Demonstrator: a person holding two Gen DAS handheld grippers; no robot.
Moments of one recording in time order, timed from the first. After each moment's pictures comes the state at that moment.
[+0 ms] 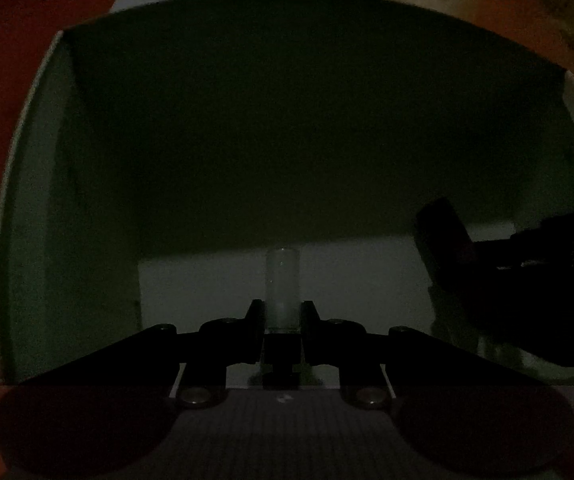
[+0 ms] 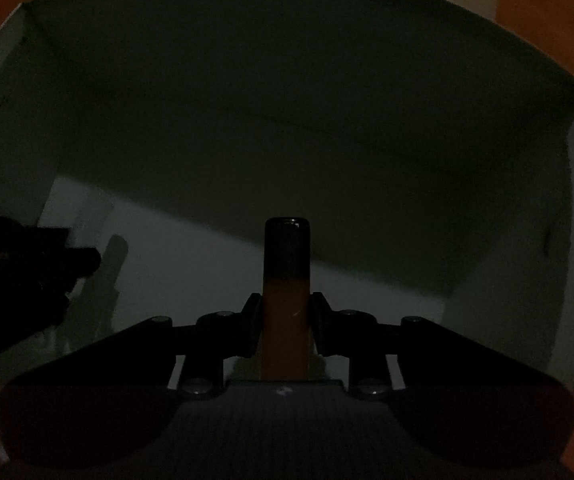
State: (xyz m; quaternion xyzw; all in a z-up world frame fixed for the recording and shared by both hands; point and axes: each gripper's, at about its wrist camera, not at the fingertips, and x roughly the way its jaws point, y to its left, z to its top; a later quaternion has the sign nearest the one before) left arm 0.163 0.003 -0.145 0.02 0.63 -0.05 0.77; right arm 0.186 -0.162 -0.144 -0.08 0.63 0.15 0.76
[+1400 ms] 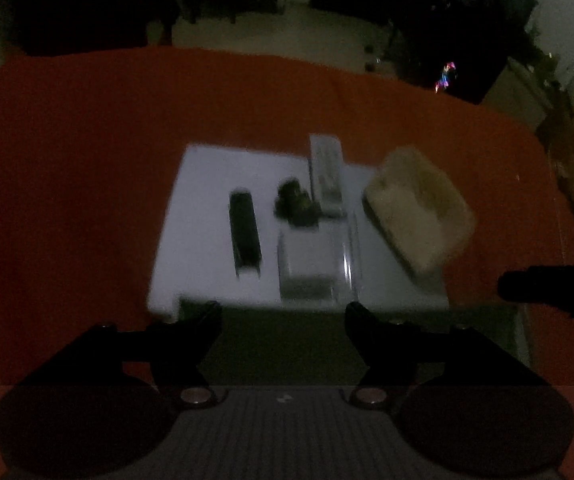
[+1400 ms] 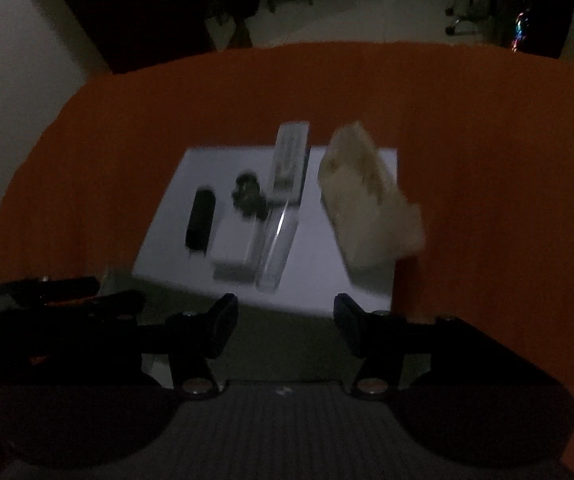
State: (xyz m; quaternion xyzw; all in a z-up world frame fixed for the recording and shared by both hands) left arm 0.229 0.041 0.003 -0.06 0.50 -0.02 0.86; right arm 0.261 -0.223 0.037 0.06 0.52 0.17 0.84
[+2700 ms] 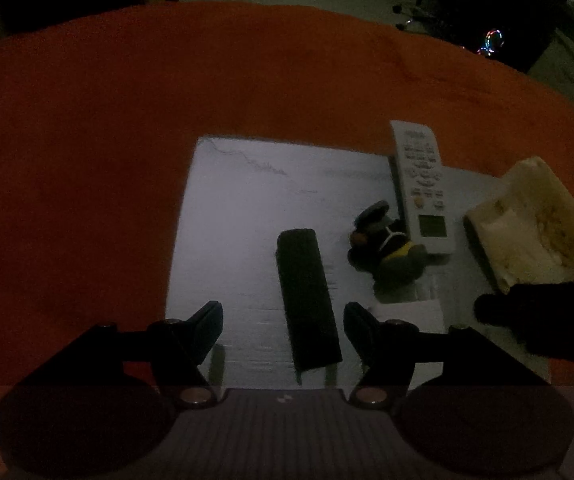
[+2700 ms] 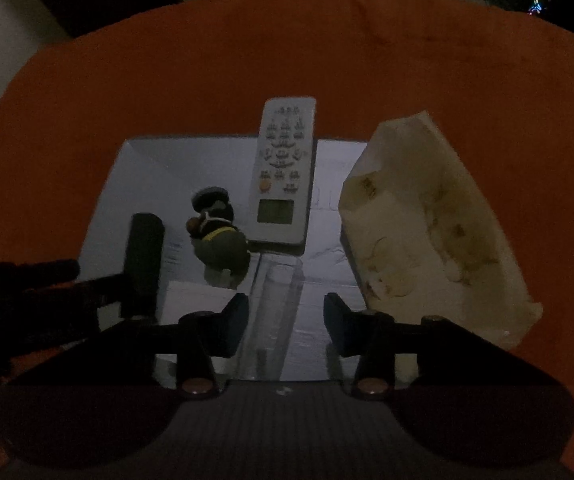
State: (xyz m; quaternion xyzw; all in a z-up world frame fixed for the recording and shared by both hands) left arm 0.355 0.081 -0.101 -0.04 0.56 0.00 0.83; right arm 0.382 -0.135 -0.084 0.03 0.58 0.14 0.80
